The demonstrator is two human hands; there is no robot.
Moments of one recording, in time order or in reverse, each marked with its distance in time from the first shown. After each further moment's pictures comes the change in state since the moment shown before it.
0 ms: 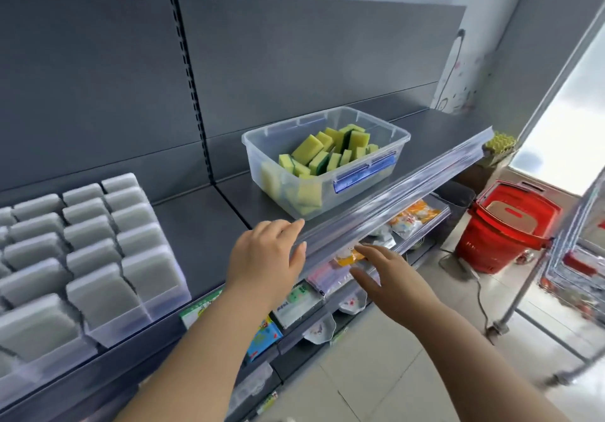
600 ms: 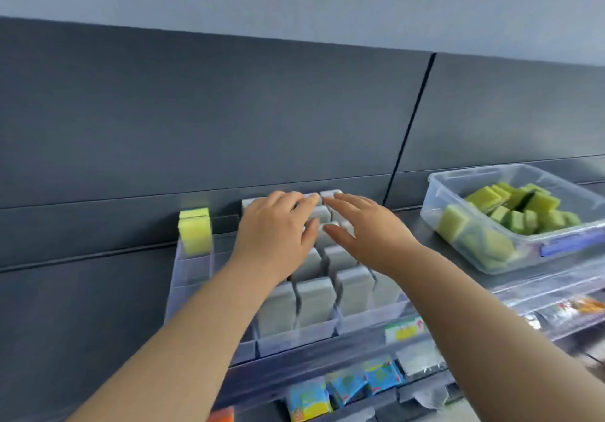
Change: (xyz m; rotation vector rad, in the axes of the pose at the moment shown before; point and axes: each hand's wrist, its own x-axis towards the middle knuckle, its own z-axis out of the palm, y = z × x) left_hand -0.123 -0.262 -0.184 0.236 0.268 -0.146; right_hand 0.077 -0.384 0.057 -0.120 0.068 -0.613
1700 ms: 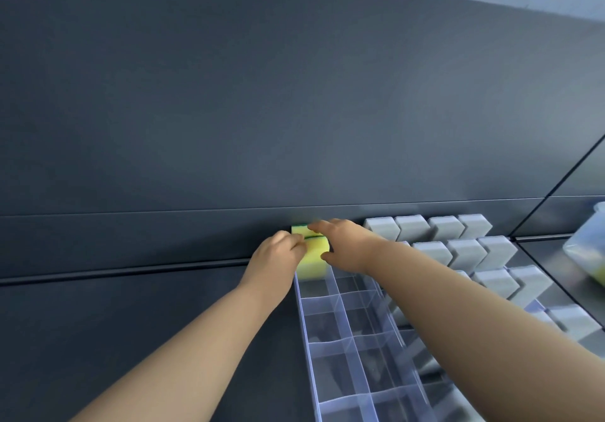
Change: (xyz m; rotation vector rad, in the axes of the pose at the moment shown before) left_hand -0.079 -0.278 0.080 -0.123 -0.190 -0.112; right_hand 0.216 -0.158 0.167 0.020 -0.510 -0.086
